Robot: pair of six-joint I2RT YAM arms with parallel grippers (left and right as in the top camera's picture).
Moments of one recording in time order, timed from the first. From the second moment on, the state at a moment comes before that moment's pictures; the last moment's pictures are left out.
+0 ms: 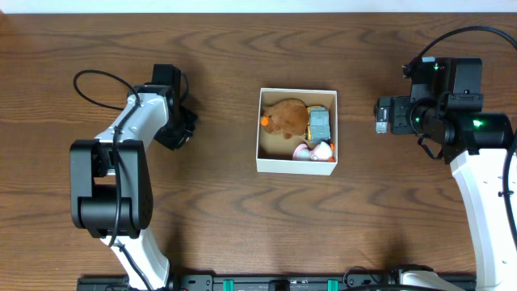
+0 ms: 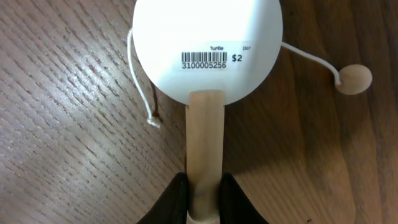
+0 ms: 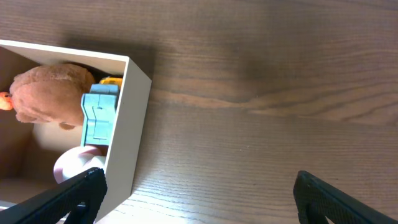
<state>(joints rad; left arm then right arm) -0.04 1.96 1.27 -0.76 0.02 -1.01 0.01 1.35 1.29 -0.90 -0.08 -0.01</state>
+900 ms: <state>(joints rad) -0.41 1.48 1.31 -0.77 0.02 -0.51 0.01 1.35 1.29 -0.90 -0.08 -0.01</state>
